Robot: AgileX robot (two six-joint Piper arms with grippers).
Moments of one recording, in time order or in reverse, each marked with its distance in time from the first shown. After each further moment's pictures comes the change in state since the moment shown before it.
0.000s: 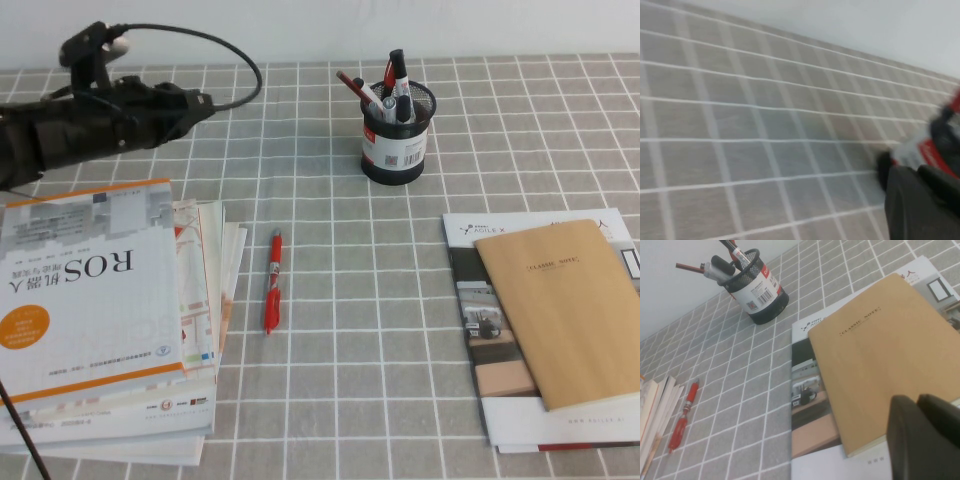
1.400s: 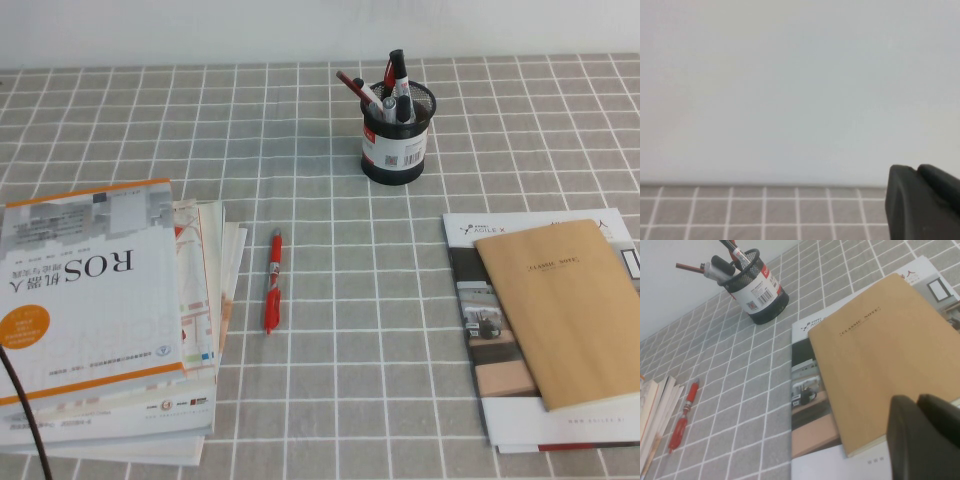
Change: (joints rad) right arm 0.000 0.000 0.000 0.000 0.000 0.000; left arm 0.010 0.005 -0.564 1.359 -0.255 -1.172
